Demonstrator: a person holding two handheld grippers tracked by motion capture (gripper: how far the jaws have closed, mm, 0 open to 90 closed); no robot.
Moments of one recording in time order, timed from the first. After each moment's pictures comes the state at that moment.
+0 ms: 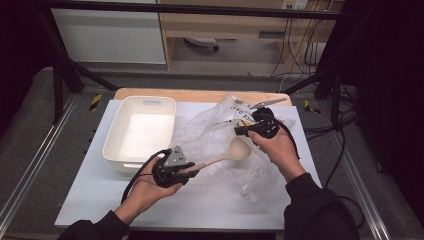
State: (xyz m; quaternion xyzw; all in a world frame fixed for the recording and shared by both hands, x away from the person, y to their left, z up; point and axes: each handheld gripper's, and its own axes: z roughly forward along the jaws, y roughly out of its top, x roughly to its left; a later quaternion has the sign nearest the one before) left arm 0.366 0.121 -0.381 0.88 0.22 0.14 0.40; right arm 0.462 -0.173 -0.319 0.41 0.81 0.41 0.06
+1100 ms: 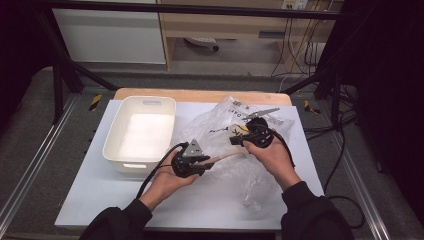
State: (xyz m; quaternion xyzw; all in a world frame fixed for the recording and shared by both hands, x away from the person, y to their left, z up) left arm 0.406 0.082 -0.410 0.87 0.22 0.12 0.43; right arm 0.448 -0.161 -0.341 0.40 0.82 0.40 0.04
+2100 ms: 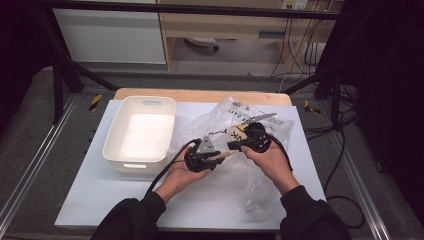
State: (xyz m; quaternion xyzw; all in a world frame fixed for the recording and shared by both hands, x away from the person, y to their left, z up) left arm 0.429 0.051 -0.424 0.86 0.20 0.13 0.44; right arm 0.441 -0.157 -0.353 0.39 0.83 0.40 0.03
